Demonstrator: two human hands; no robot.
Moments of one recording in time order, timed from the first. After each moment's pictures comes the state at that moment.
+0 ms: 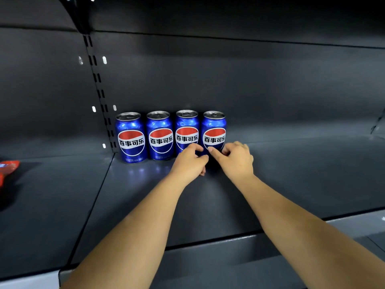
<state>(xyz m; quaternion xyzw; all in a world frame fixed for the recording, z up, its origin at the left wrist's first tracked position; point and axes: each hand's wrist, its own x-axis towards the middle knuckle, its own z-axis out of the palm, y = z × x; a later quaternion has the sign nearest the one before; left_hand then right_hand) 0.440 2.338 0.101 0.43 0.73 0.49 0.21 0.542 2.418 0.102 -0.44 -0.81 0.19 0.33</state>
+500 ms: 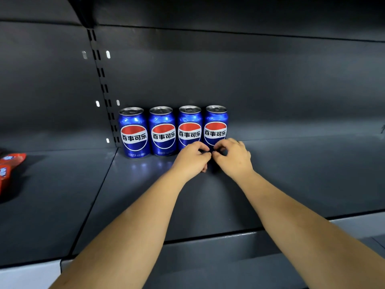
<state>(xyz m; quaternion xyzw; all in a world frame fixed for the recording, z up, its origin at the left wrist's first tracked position) 0.443 2.335 0.104 0.44 0.73 0.48 0.21 0.539 2.421 0.100 -0.38 -0.86 0.19 0.28</state>
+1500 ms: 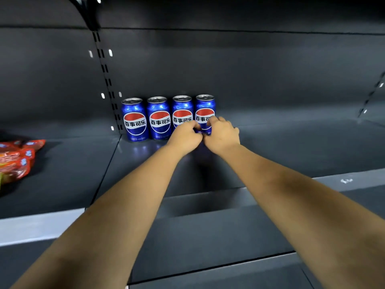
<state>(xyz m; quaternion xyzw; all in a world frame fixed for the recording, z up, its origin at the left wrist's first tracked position) 0.474 2.308 0.137 0.48 0.77 0.40 0.09 0.562 2.375 0.141 -0.40 -0.89 0.08 0.22</state>
